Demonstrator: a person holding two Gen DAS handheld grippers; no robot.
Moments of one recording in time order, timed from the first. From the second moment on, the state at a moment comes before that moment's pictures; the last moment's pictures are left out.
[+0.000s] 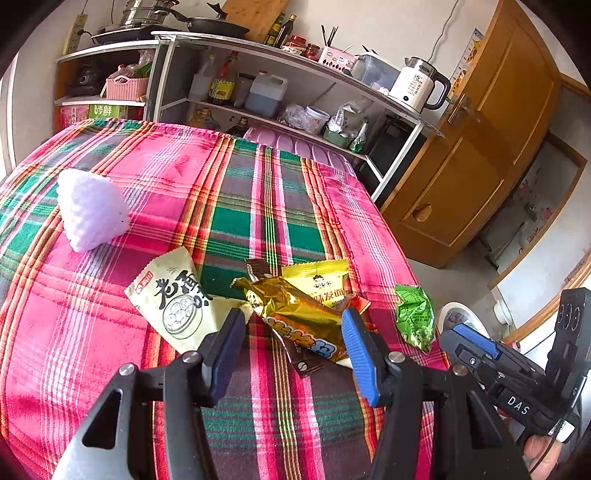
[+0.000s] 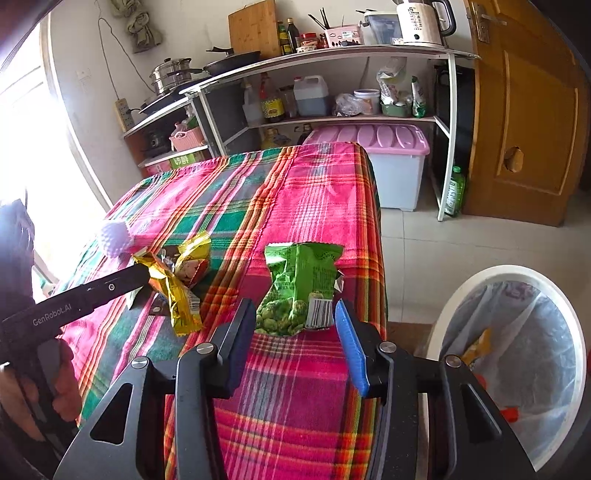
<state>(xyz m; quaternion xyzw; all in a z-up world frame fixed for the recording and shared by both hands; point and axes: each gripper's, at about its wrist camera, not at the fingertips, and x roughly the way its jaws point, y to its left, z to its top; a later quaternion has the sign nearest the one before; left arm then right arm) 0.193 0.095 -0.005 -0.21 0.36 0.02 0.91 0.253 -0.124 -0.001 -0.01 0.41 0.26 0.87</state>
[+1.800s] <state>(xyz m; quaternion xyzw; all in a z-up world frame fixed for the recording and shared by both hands) 0.142 0.025 0.043 -0.11 0.31 -0.06 0.94 0.189 -0.192 0.030 0.05 0.38 0.24 0.89</state>
